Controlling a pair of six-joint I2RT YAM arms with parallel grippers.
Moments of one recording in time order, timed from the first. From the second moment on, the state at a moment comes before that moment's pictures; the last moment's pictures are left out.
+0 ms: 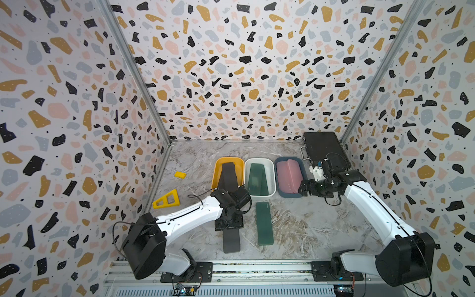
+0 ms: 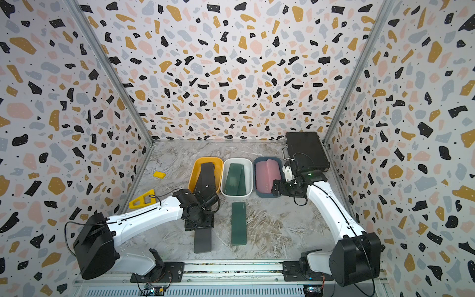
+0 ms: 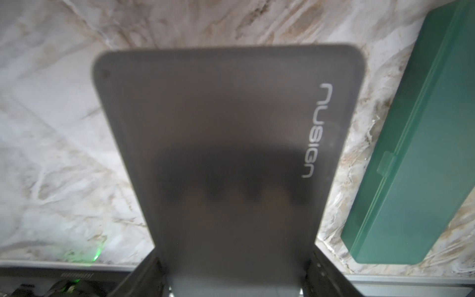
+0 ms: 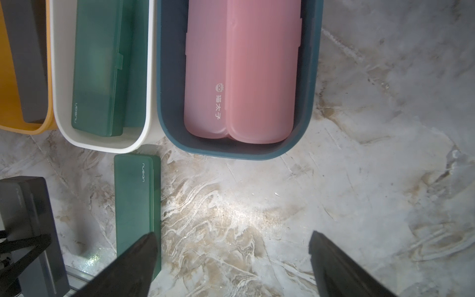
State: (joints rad) left arm -0.83 1.40 0.98 -1.09 -0.02 -0.92; right arm 0.23 1.29 1.11 -0.95 -0.23 0.21
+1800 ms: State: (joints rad) left arm -0.31 2.01 1.87 -1.22 0.04 -0.33; right arm 0.41 1.22 0.96 -0.97 -0.21 0.28
